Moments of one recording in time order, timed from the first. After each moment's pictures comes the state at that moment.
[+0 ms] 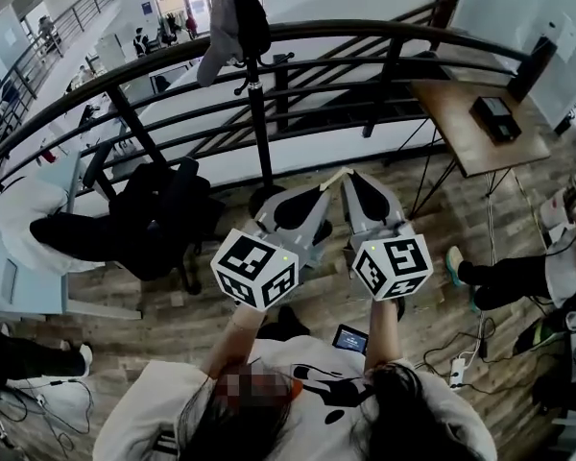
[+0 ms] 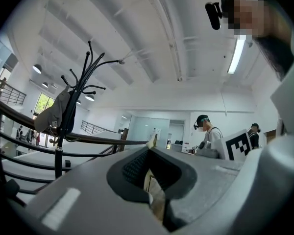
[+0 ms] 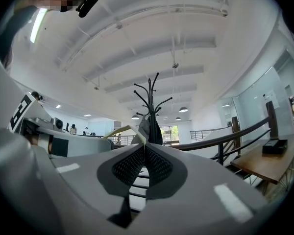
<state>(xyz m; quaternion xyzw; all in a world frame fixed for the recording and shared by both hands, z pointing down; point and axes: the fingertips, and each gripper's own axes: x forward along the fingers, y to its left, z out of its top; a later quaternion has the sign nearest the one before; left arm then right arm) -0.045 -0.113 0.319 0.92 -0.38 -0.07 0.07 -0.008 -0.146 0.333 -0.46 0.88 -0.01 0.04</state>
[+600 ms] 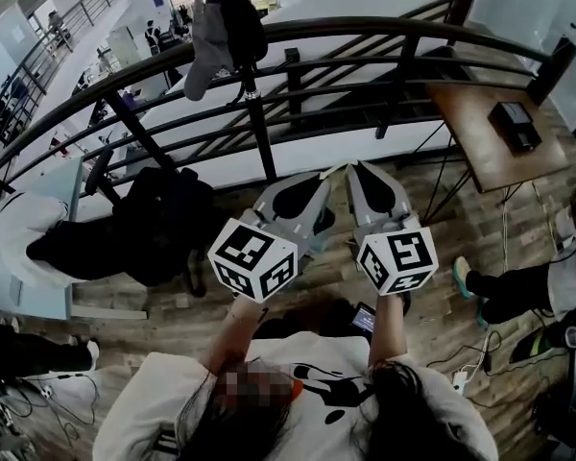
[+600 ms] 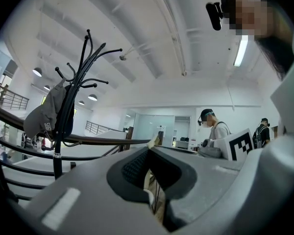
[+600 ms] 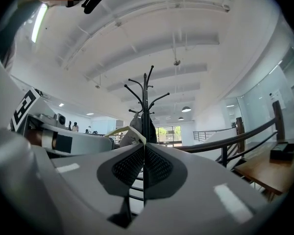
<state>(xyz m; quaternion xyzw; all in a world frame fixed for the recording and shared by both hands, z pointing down) -0.026 -0.215 0.312 0.91 -0.41 -0.05 0.07 0.014 -0.245 0.326 -0.45 0.89 0.00 0.03</state>
